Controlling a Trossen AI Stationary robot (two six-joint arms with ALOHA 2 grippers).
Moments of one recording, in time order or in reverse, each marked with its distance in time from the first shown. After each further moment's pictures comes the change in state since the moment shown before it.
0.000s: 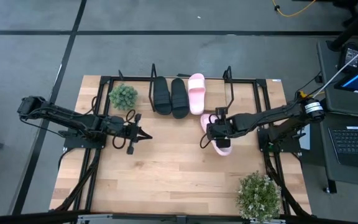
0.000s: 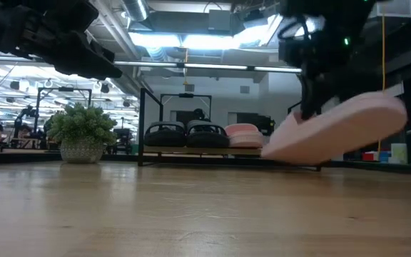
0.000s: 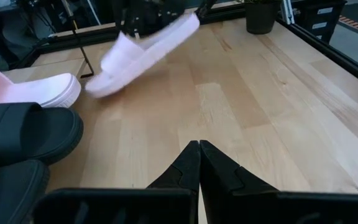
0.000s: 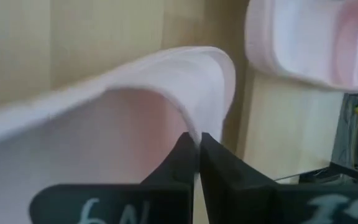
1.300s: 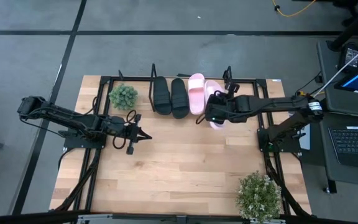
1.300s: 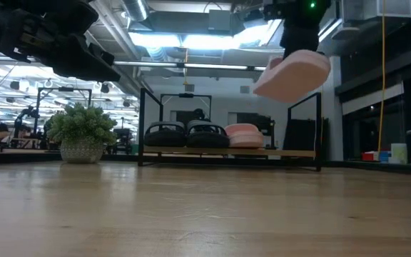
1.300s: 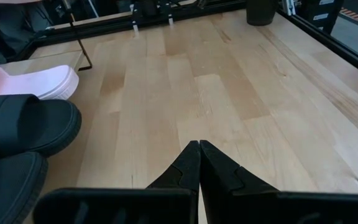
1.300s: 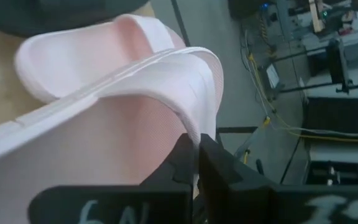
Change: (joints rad) left arm 0.000 0.000 0.000 -0.029 0.000 0.002; right arm -0.119 0.006 0.375 -0.309 0.379 0.190
